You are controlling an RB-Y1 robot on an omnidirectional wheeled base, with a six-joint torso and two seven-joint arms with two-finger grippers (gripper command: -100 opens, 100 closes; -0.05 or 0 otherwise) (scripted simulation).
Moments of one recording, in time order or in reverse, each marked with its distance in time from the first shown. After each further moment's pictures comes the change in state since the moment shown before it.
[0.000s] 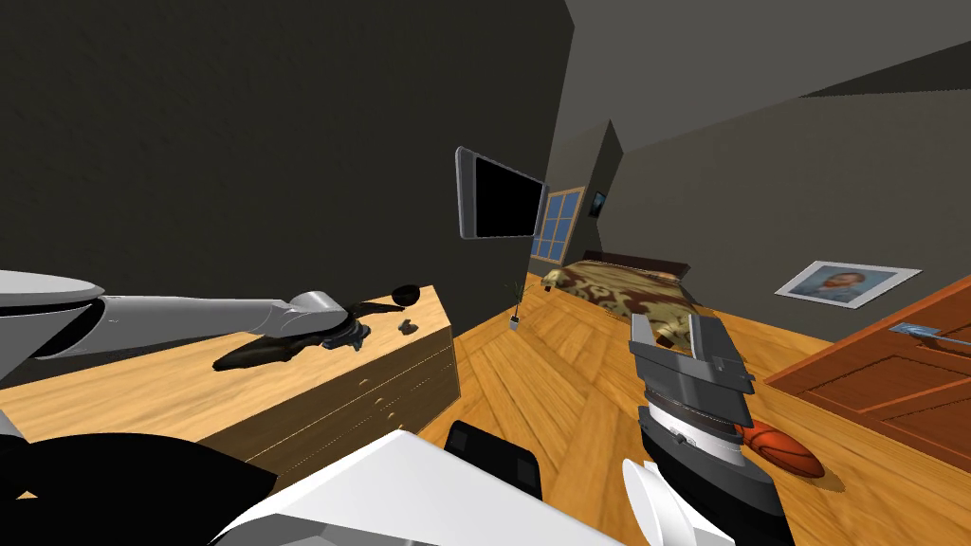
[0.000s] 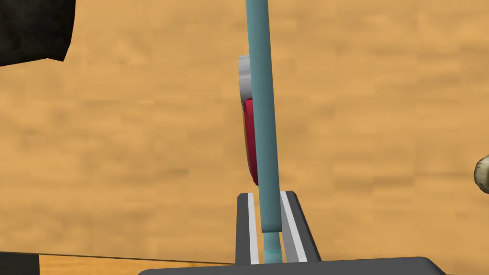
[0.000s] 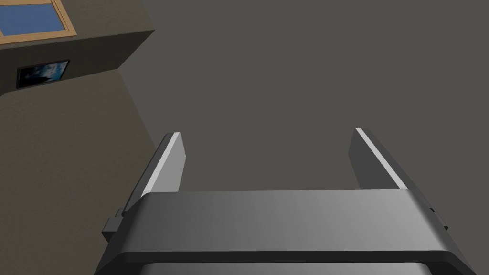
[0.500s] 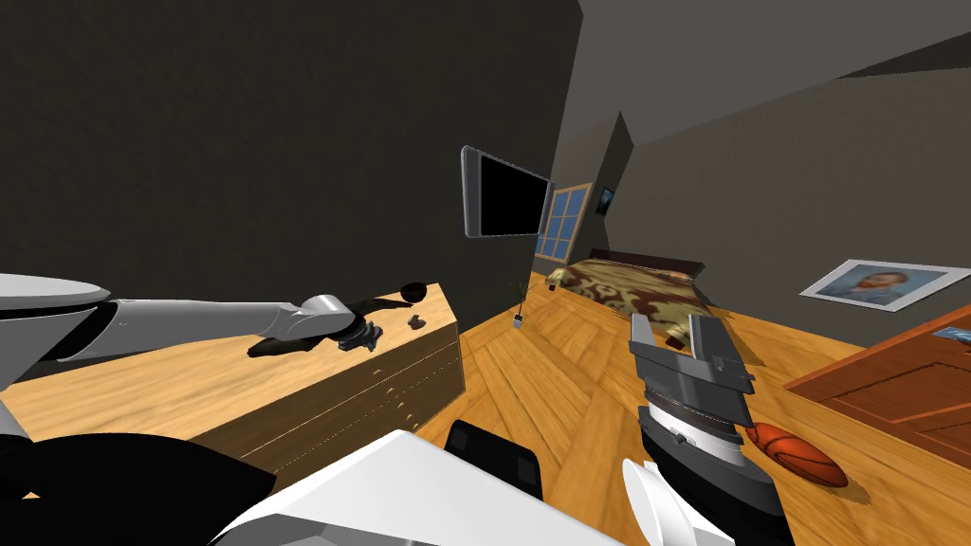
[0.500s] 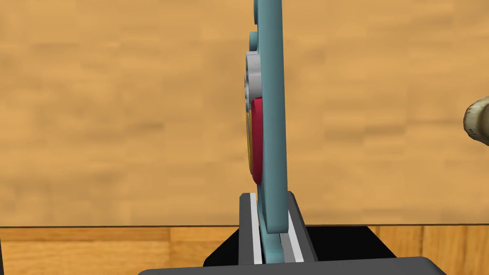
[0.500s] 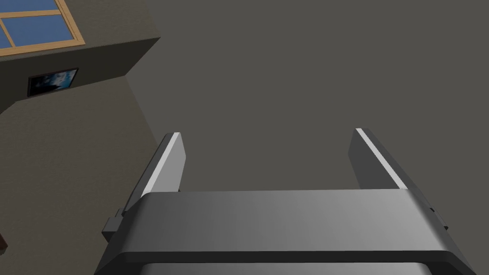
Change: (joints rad) left arm 0.008 -0.020 0.022 -0.081 0.023 0.040 0.038; right arm 0.000 0.000 0.000 0.000 0.000 0.000 0.000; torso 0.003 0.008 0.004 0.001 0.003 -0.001
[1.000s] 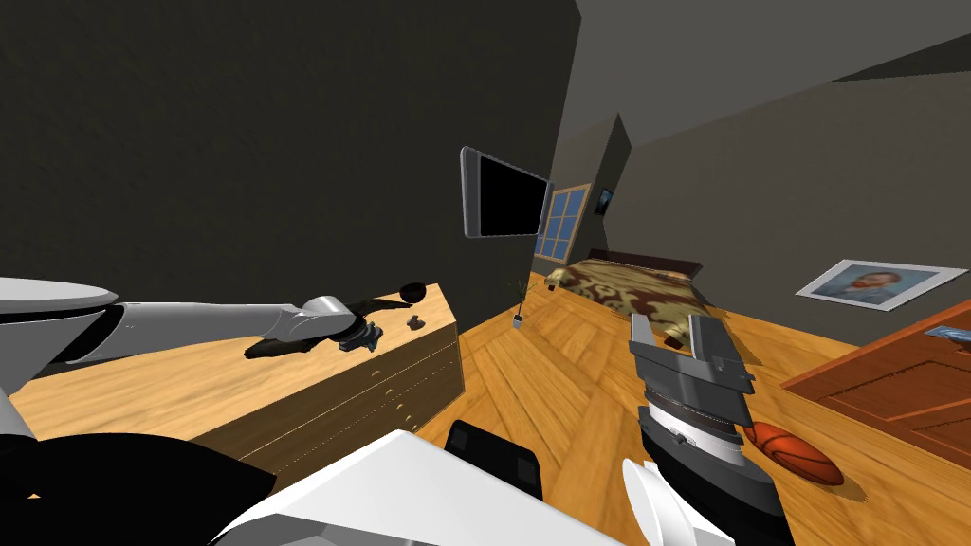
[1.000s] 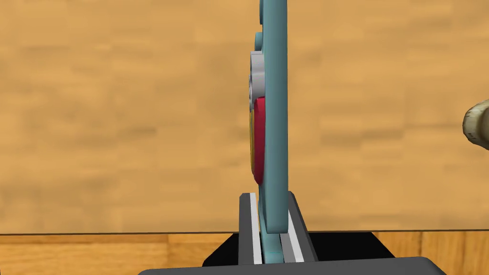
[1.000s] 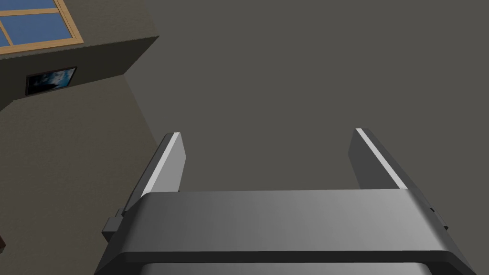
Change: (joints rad) left arm 0.001 -0.021 0.000 0.018 -0.010 0.000 -0.003; right arm 0.000 0.000 0.000 0.000 0.000 0.000 0.000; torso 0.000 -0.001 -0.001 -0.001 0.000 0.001
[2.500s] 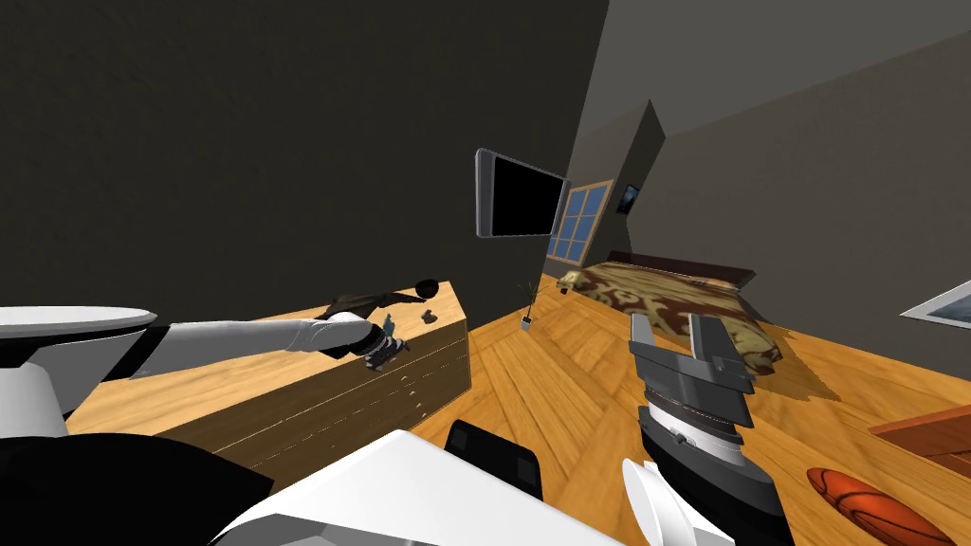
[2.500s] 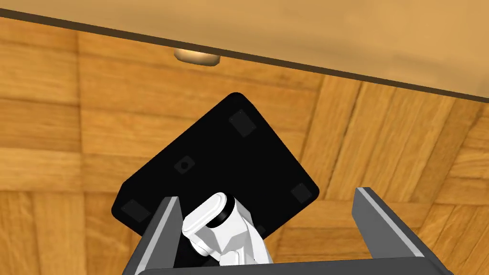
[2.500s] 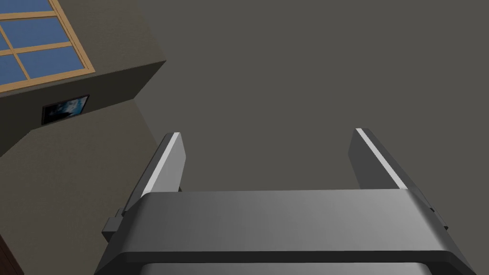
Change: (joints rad) left arm 0.034 -0.138 0.045 -0.093 0.198 -0.006 0.033; right arm 0.000 0.000 0.000 0.000 0.000 0.000 0.000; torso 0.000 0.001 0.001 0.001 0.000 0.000
